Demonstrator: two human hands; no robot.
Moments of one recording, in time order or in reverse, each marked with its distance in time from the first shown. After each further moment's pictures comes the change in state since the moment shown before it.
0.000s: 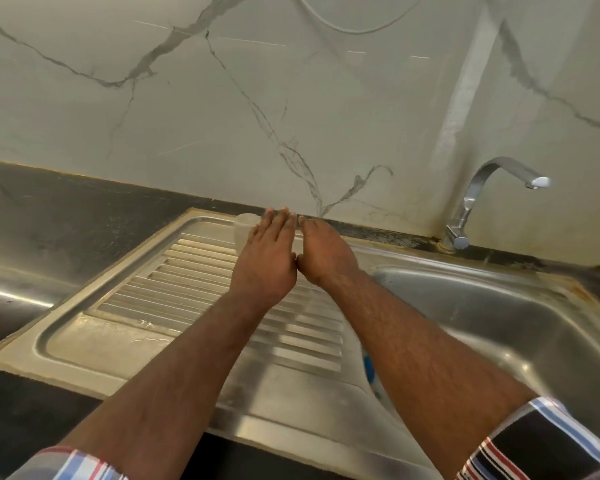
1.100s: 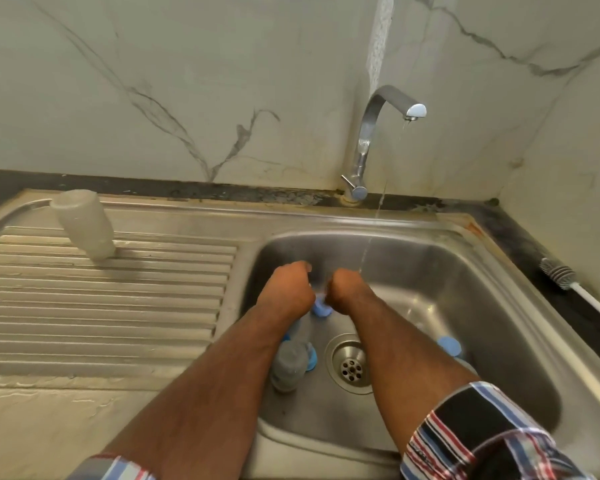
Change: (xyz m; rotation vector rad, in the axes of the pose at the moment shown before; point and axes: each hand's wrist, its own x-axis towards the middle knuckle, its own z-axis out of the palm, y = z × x) left_hand 0.018 0.165 0.182 -0.195 -0.573 -0.186; right_hand -0.075 0.270 0.061 0.083 -0.445 0.679
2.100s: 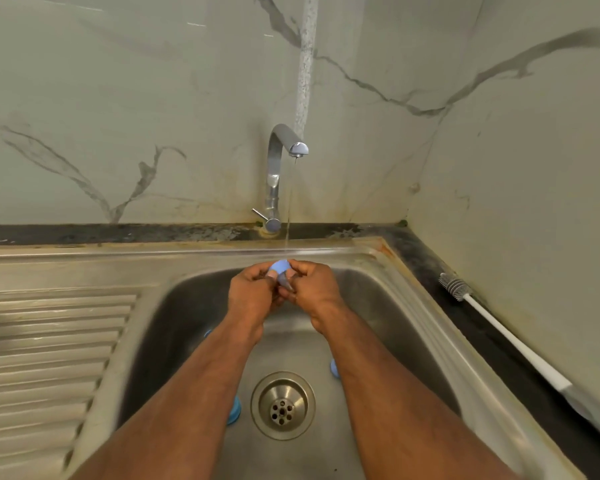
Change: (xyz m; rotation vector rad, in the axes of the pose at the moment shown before) left_hand 0.026 0.091 0.027 -1.286 0.088 -0.137; right_hand -0.028 0.044 -0.067 1.254 0.273 -0.132
